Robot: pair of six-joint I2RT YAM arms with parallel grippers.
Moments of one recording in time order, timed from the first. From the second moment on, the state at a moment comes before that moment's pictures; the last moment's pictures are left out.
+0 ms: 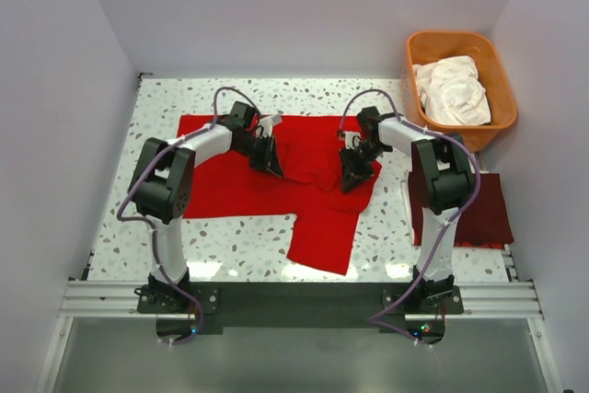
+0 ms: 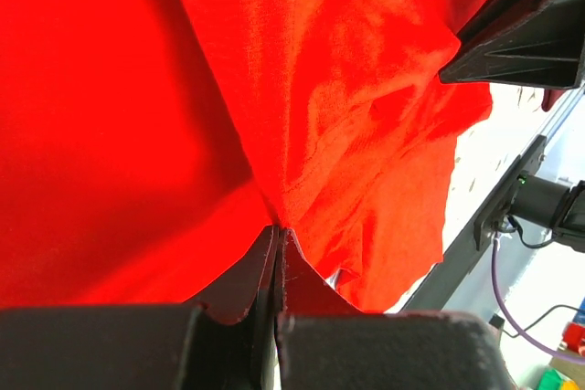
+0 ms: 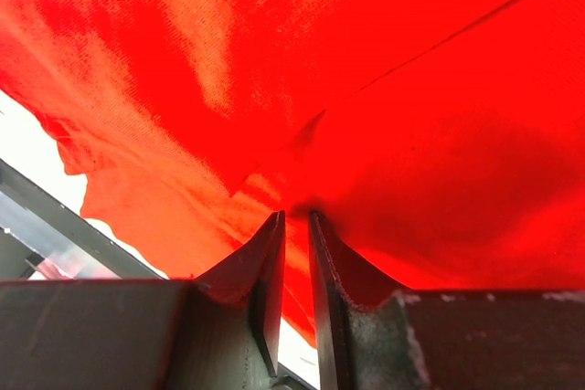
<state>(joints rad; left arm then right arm) -0.35 1.99 1.33 -0.48 0.67 -0.26 0.26 2.07 1.43 -0.88 -0.48 -0.02</state>
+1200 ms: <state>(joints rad) 0.05 1.82 1.20 -0.71 0.49 0.36 0.26 2.18 1.70 -0.88 -0.13 -0.32</state>
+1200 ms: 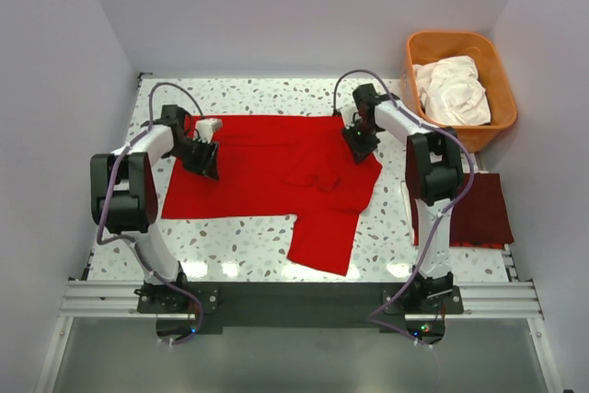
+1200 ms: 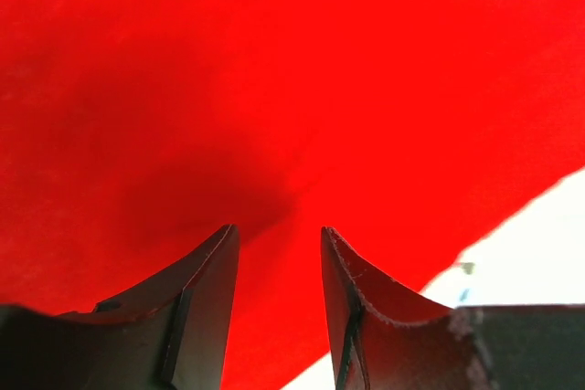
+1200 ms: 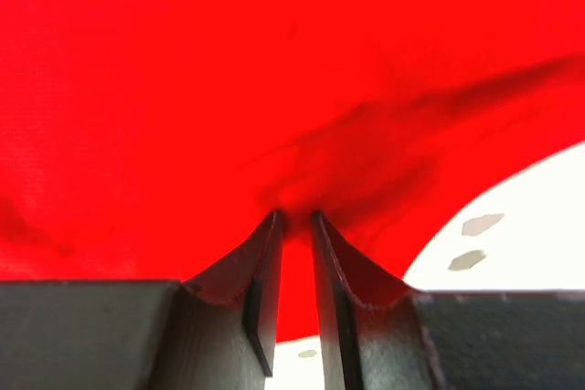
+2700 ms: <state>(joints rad) 0.42 1.73 1.20 -1.11 0.68 1.48 0.74 1.74 1.10 -0.79 -0.09 -0.54</state>
